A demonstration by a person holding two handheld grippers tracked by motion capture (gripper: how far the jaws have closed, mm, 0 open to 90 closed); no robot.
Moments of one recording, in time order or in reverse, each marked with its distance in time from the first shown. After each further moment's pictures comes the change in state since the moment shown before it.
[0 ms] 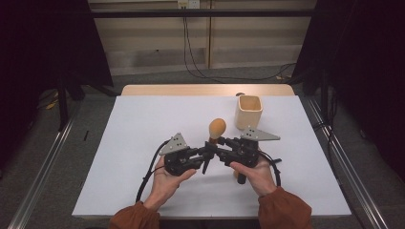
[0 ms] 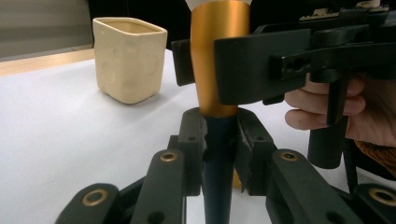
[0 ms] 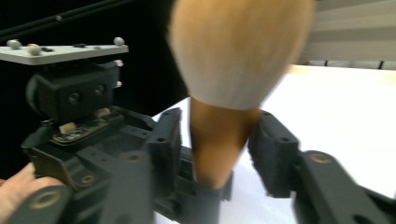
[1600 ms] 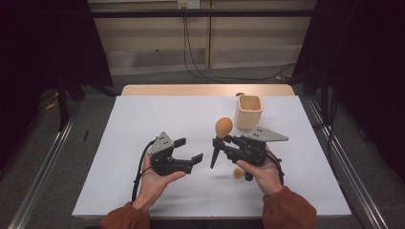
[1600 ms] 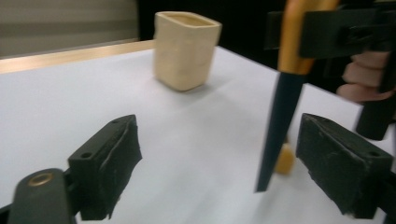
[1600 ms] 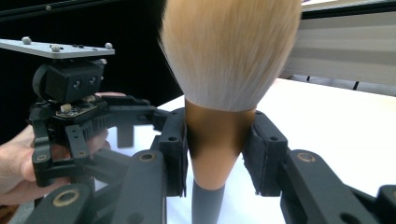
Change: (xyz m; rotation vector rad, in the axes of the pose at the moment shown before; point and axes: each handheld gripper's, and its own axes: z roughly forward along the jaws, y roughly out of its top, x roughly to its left) left arm 0.016 -0.004 -0.032 0.026 0.223 -0.019; right arm -0.007 0.006 -0.016 -0.018 -0.046 -0.097
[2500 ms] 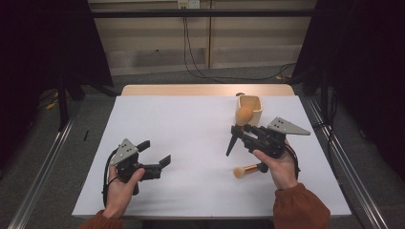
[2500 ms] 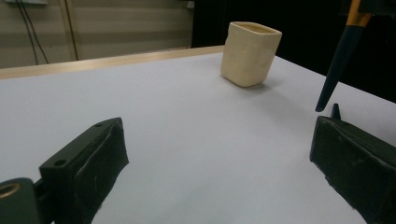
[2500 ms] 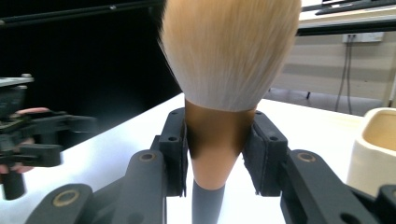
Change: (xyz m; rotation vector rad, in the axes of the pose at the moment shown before) left arm 0.030 -0.019 -0.077 -0.063 0.150 -0.018; right arm -0.025 0.022 -0.032 -0.053 -0.142 -0.005
